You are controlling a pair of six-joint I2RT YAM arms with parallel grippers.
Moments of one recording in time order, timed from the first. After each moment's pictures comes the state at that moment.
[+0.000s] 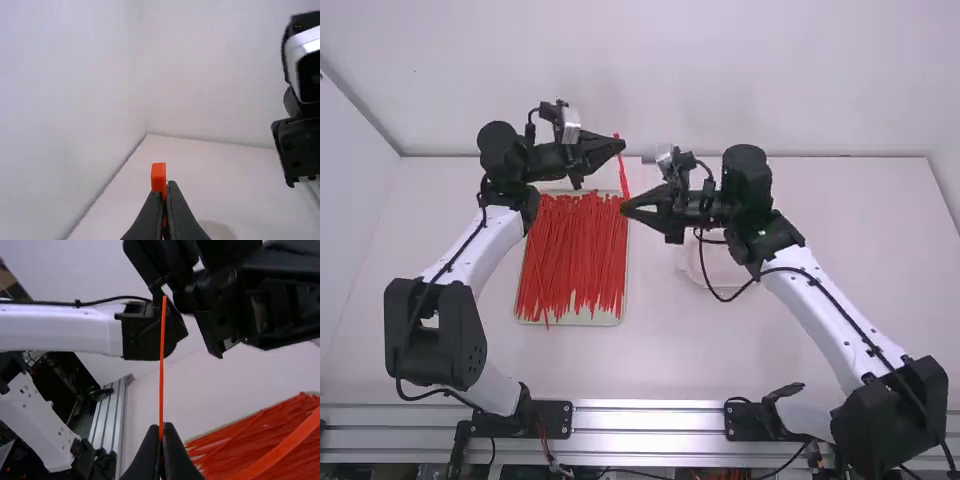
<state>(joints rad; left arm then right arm) -0.04 1.64 1.21 0.72 1.25 -0.17 0.44 1.39 1.14 0.00 -1.07 0.20</state>
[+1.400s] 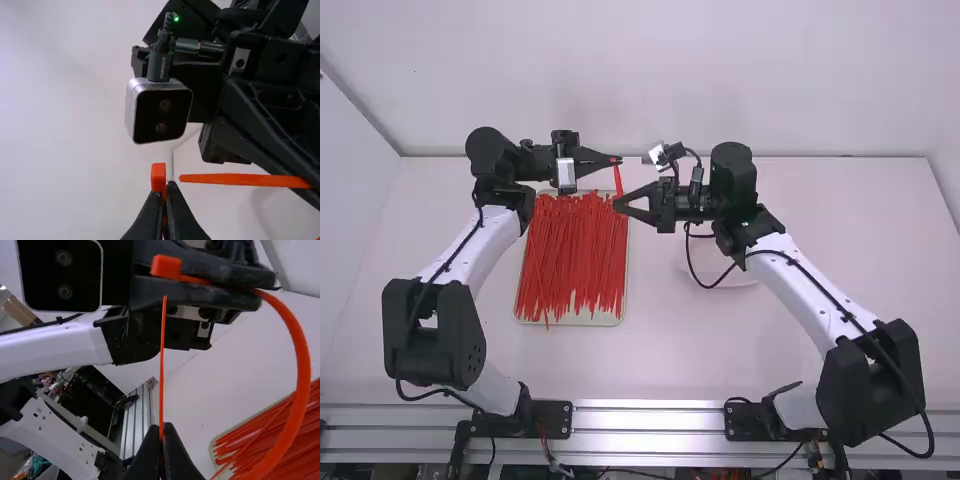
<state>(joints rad) -0.02 1.64 1.21 0.91 1.47 0.34 0.43 1.51 1.14 0.20 -1.14 0.49</state>
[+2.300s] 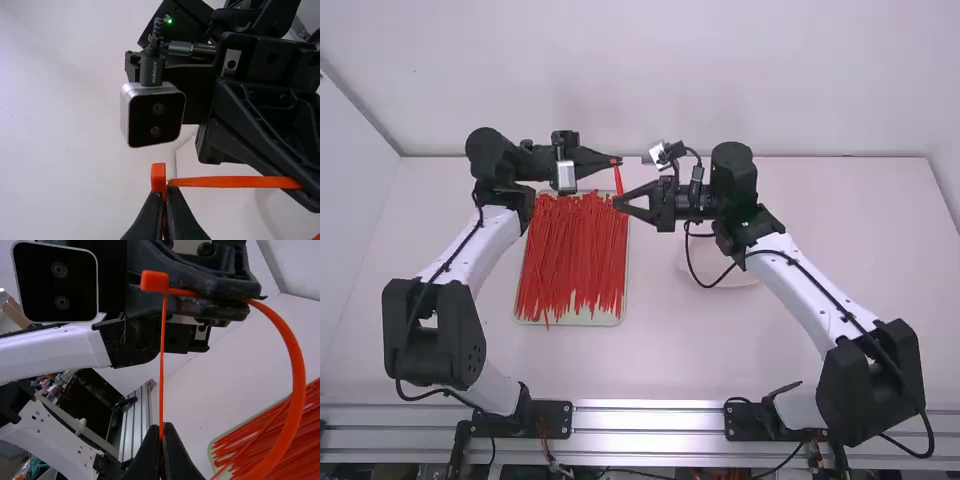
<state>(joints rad) -0.03 1.64 1.21 0.91 1.47 0.37 0.43 1.51 1.14 0.22 -1.13 0.50</state>
